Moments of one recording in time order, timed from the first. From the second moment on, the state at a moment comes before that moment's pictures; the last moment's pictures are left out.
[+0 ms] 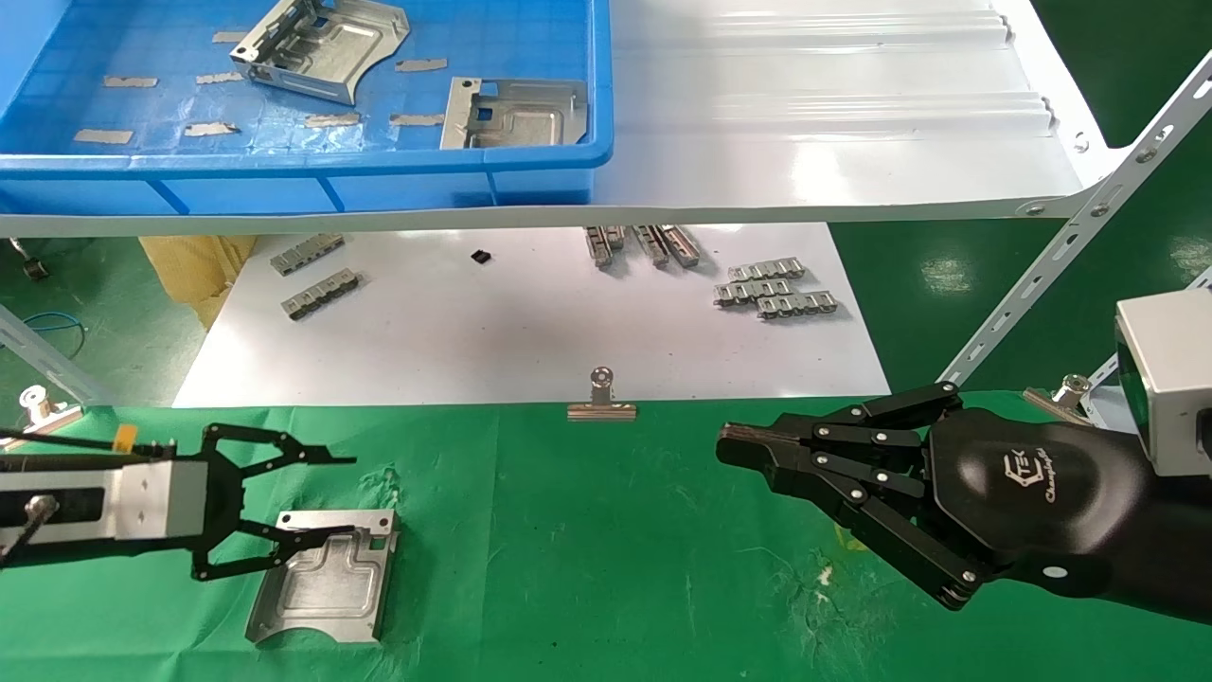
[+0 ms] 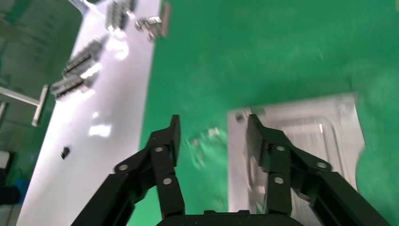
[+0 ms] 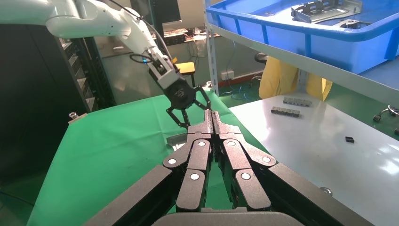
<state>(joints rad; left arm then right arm) -1.57 0.79 0.83 -0.20 1.03 1.59 0.92 1.06 -0.55 -0.38 1.20 -0.62 -1.41 0.11</state>
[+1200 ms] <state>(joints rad) -1.29 0.64 0.68 -0.83 0.65 1.57 0.37 1.06 -0.55 -0.38 1.20 -0.62 -1.41 0.11</state>
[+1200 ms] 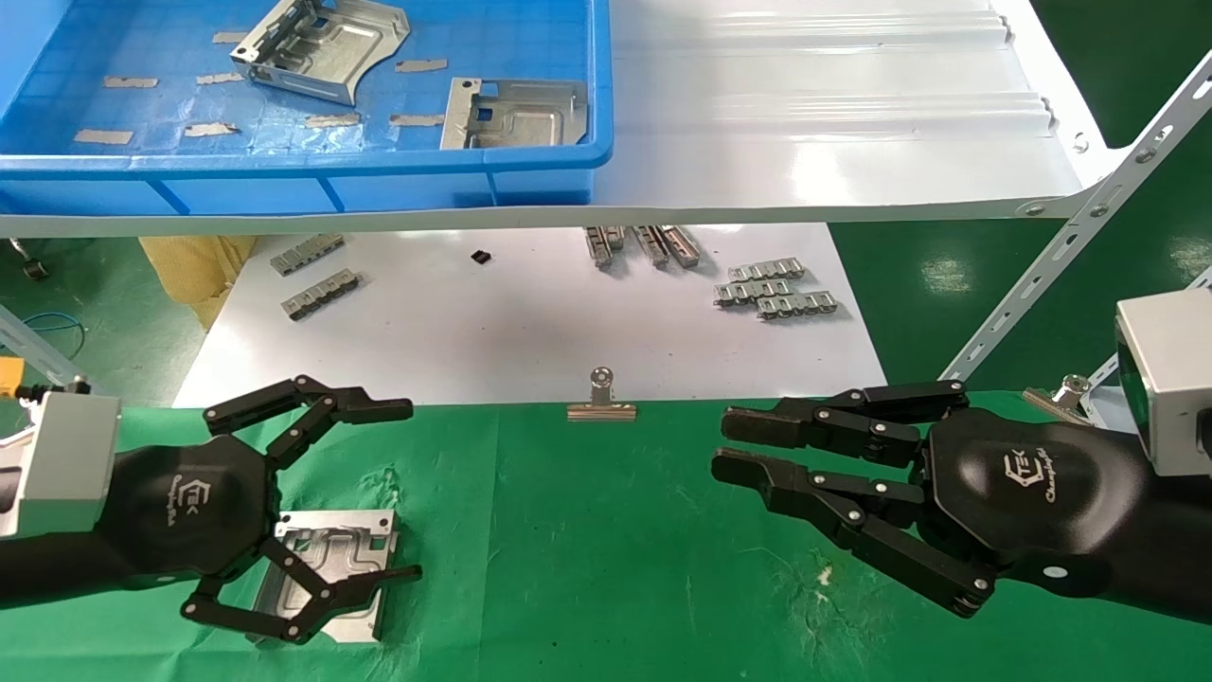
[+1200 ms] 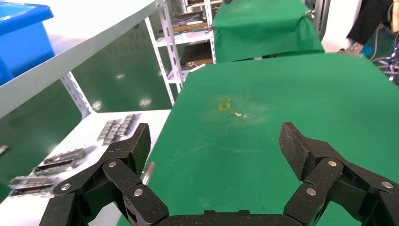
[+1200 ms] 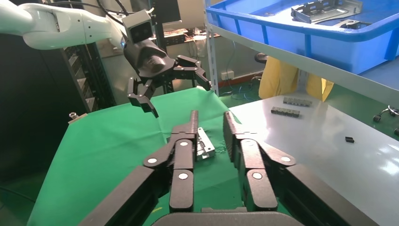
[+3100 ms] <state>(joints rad) -1.07 0.61 0.27 -1.30 0.73 1.49 -0.19 1.06 -0.55 -0.38 1.20 -0.62 -1.40 0.11</state>
